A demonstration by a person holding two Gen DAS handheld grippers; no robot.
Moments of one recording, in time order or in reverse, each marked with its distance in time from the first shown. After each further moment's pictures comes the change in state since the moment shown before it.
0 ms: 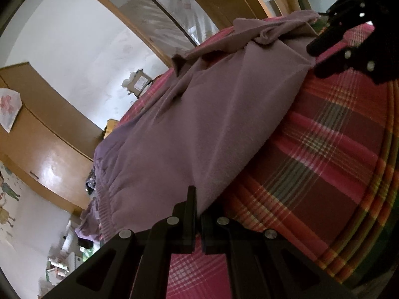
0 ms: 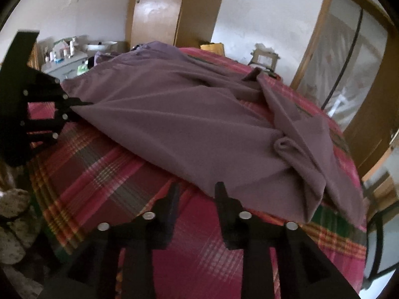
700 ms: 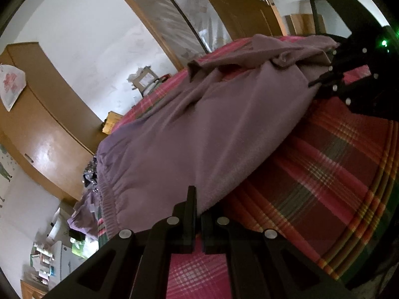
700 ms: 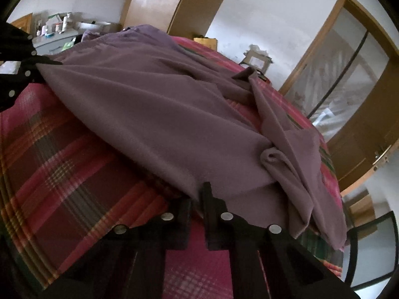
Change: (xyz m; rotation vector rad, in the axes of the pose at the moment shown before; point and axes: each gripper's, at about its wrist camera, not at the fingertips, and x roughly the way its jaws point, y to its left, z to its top) left arm -0.013 0.021 0.008 -0.103 -0.010 -0.040; right arm 0.027 -0.005 0.007 -0.094 0.041 -0.132
